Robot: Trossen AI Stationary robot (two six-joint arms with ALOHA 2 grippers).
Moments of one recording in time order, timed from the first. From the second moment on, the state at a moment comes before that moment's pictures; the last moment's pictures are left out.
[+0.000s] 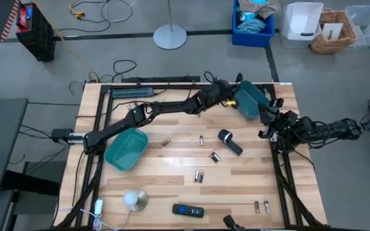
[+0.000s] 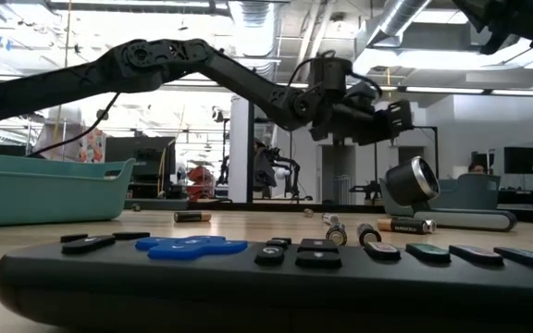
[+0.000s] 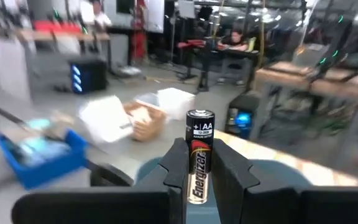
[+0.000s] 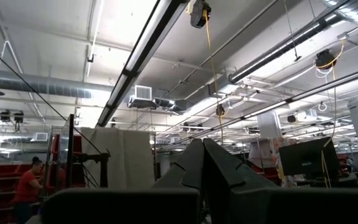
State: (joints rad) left arm 0.30 2.70 2.36 0.42 -0.29 -0.05; right arm 0.10 0.33 0.06 1.06 0.47 -0.32
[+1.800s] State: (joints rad) left arm 0.32 2.82 2.36 0.57 -0.31 -0.38; right arm 0.10 0.33 0.06 1.06 0.47 -0.35
